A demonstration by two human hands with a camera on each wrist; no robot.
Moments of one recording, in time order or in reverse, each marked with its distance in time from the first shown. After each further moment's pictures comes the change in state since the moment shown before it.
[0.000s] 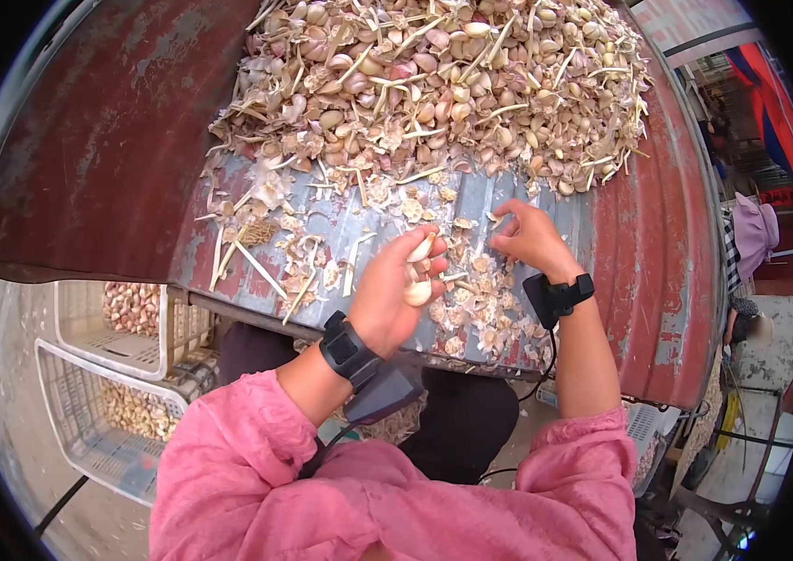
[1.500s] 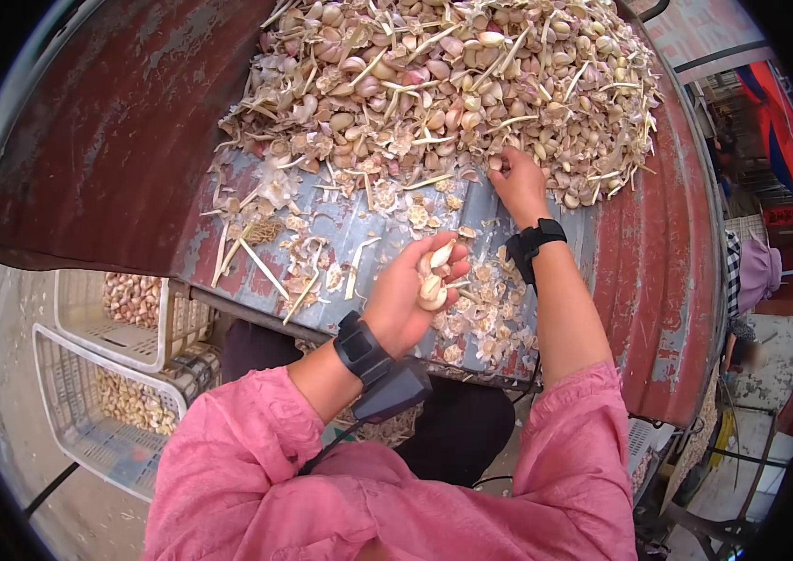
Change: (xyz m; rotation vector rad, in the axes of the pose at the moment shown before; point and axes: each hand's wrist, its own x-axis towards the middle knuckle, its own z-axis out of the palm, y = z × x) left_hand 0.014 -0.010 -0.001 -0.018 -0.071 -0.055; right_hand 0.097 0.006 0.010 -0.278 0.535 -0.242
